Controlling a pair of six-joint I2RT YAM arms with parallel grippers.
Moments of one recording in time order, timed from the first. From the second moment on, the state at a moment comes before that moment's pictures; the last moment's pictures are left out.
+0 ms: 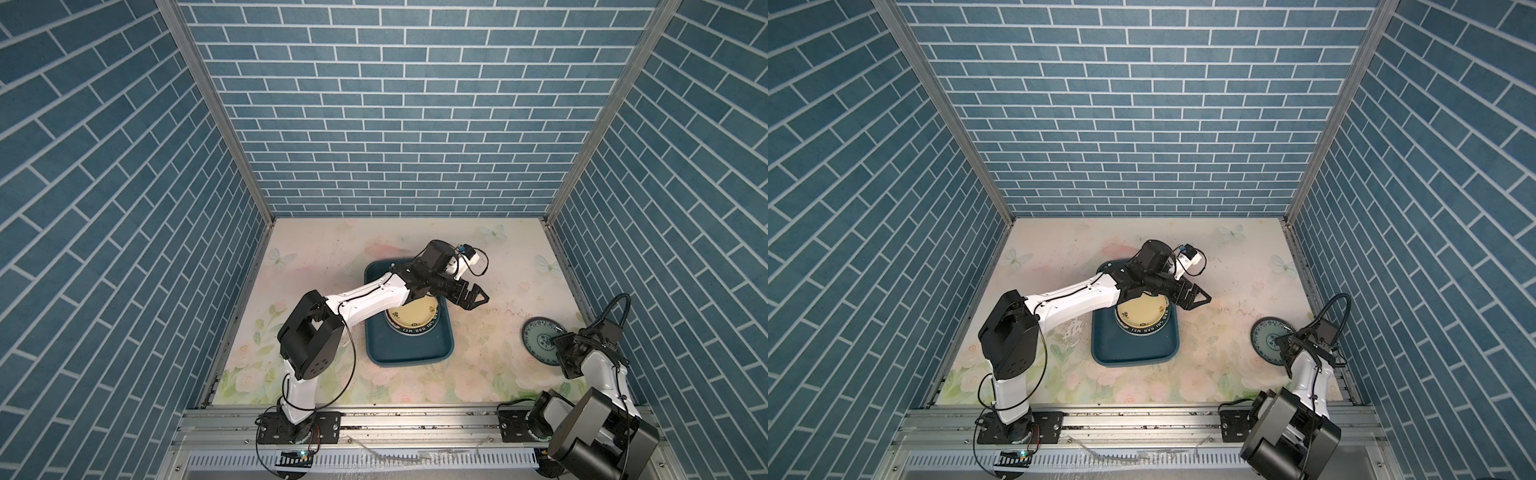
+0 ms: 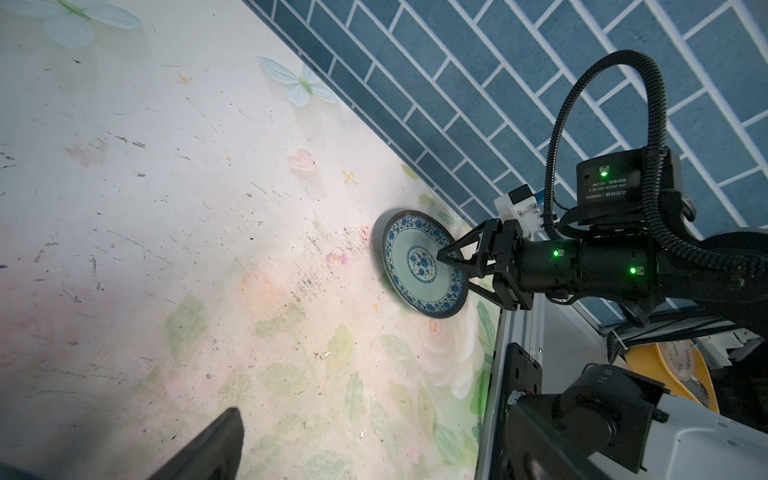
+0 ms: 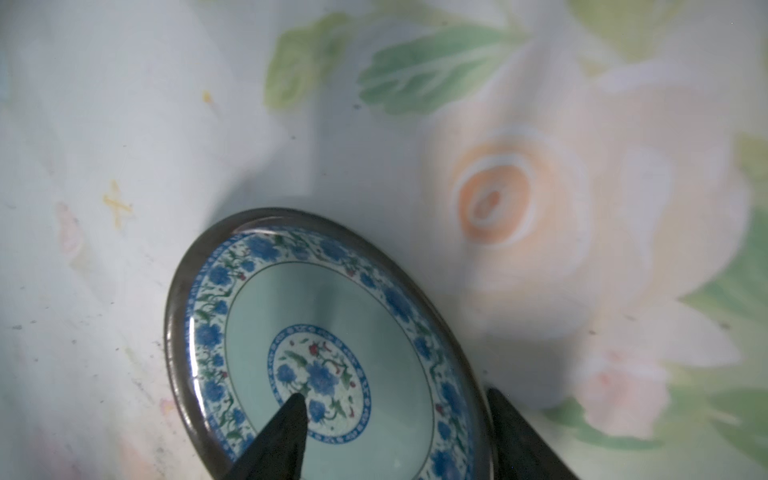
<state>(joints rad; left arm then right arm) -0.87 1.91 1.51 -0.22 0.50 -0.31 -0.62 1.02 0.40 -0.50 -0.22 0.66</state>
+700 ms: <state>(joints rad) -0.86 1.87 1.49 -0.23 0.44 -0.31 -0.35 1.39 0.53 -0.18 -0.46 0.58</state>
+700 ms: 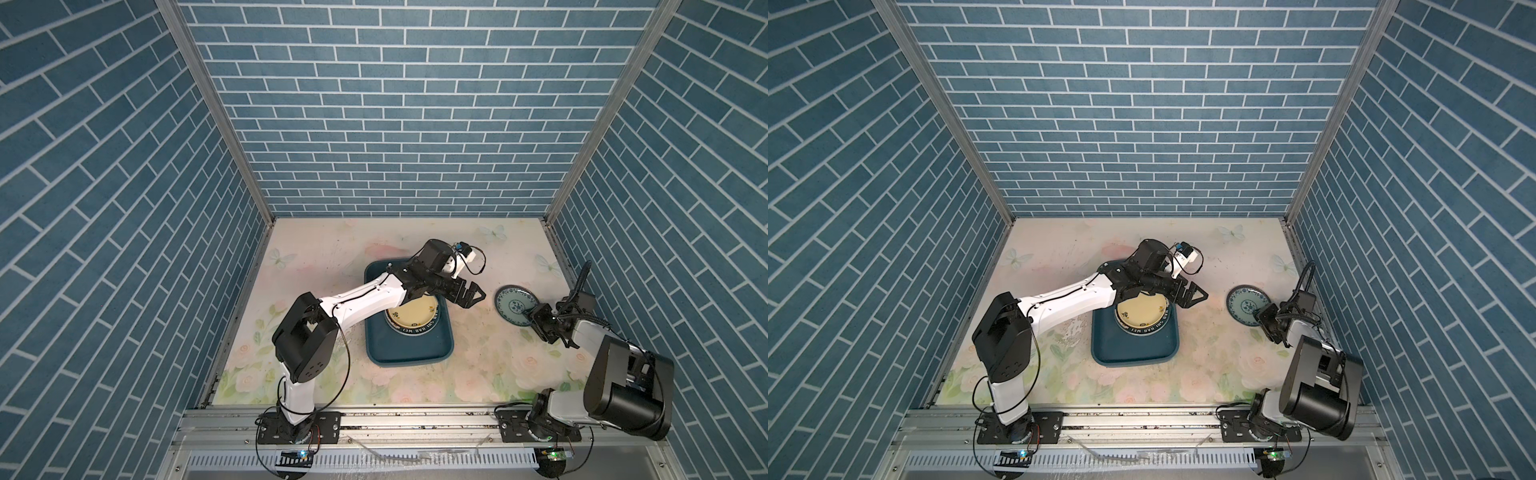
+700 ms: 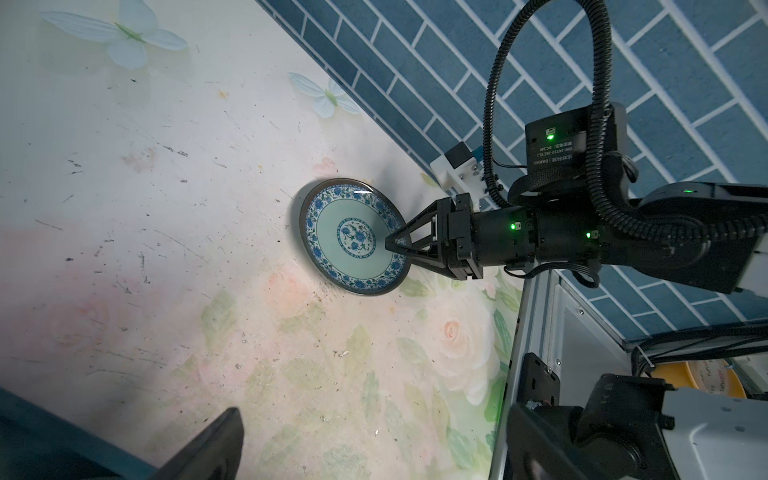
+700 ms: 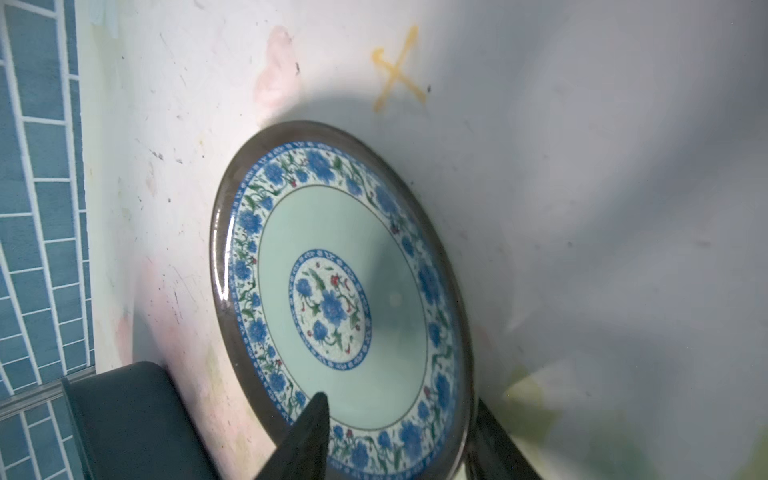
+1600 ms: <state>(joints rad) -0.86 1.85 1.47 -0.23 0.40 -0.31 -0.35 1.45 0.50 -0.06 -0.49 0.75</state>
